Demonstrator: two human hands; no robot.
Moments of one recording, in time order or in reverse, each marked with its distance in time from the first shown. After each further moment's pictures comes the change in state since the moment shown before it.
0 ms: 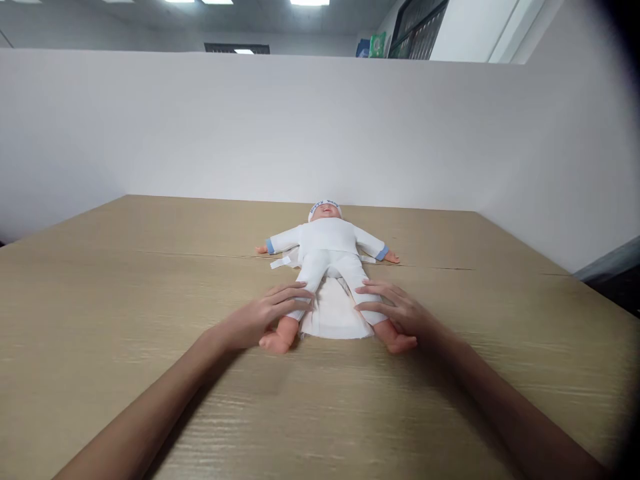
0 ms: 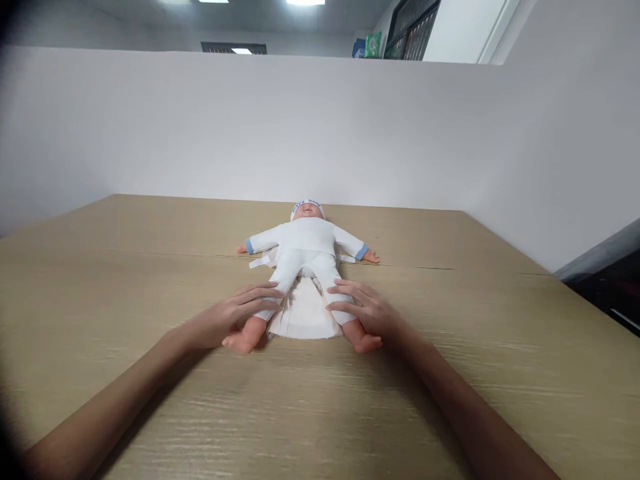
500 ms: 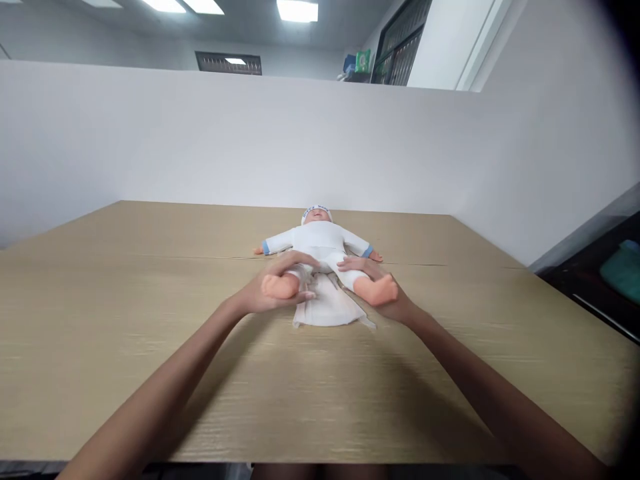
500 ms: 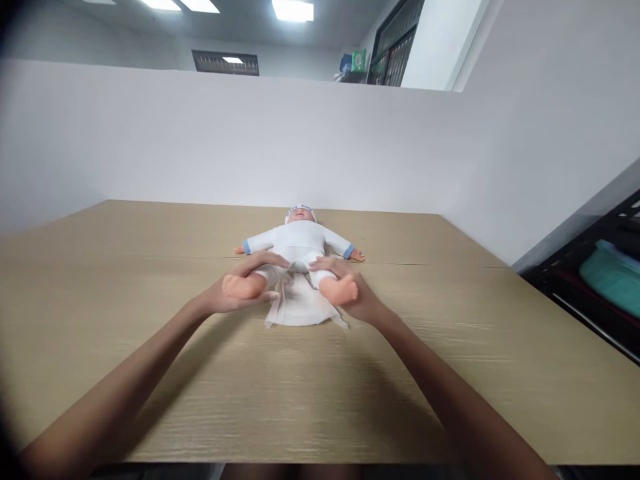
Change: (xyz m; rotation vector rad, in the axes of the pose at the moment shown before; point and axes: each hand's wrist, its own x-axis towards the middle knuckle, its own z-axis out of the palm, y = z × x) left_hand 0.059 0.044 -0.042 -0.269 0.291 -0.052; right_hand 0.062 -0.037 -0.031 0.334 0.191 0.404
